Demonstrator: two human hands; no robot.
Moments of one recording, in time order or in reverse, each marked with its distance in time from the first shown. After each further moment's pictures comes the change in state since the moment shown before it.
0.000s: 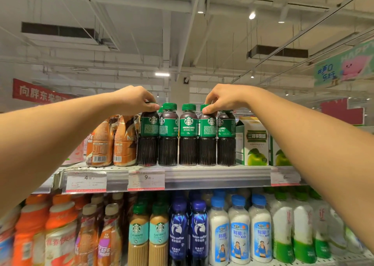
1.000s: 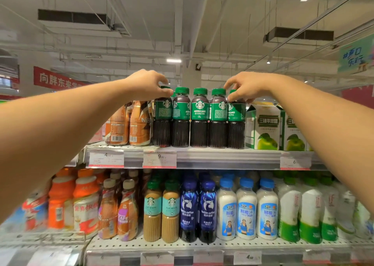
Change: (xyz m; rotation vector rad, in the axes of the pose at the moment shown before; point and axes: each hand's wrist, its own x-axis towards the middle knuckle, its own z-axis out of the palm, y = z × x) left_hand -0.019 0.014 -0.002 0.053 0.082 -0.063; right_hand -0.035 0.000 0.004 0.106 0.000 0.172
